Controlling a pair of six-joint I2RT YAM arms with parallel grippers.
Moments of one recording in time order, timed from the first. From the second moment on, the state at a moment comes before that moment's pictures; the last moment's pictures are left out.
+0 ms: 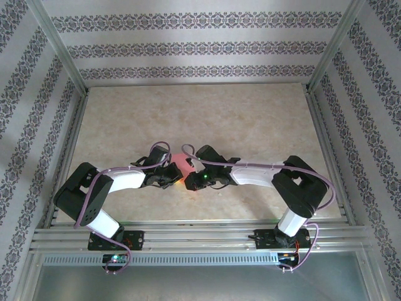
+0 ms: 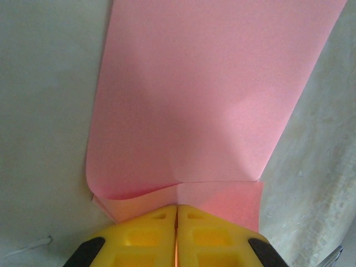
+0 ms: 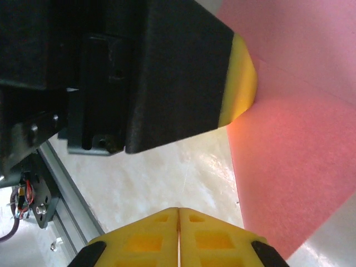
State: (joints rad) left arm -0.52 1.56 0.60 -0.01 0.33 -1.08; right arm 0.85 1.70 0.87 -0.11 -0.49 0.57
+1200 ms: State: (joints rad) left arm -0.52 1.58 0.61 -0.01 0.33 -1.08; right arm 0.83 1.78 0.88 -0.14 -0.45 0.58
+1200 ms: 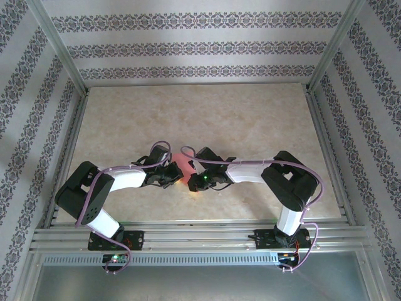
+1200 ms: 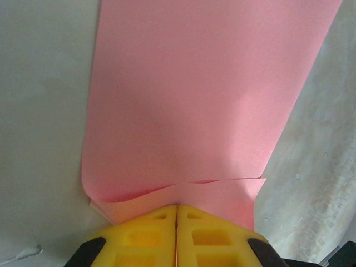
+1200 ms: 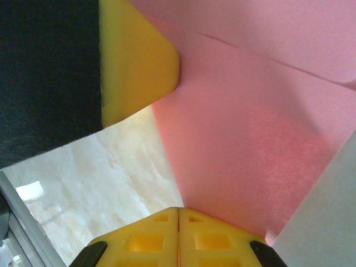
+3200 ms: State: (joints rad) left arm -0.52 1.58 0.64 -0.05 0.33 -1.08; right arm 0.81 1.70 0.81 -0.12 -0.49 0.57
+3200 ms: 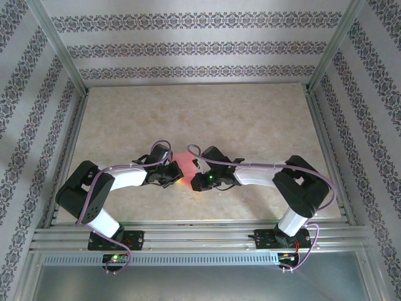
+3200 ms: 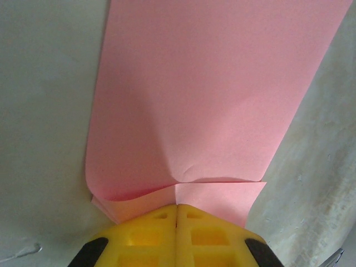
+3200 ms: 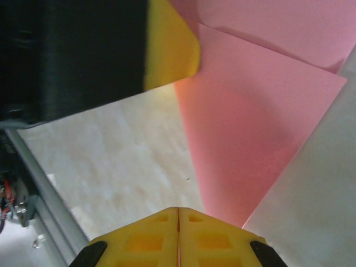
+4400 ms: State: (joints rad) left arm -0.64 1.55 0.62 -0.04 0.26 -1.03; right arm 0.81 1.78 0.84 -0.12 -0.48 0.60
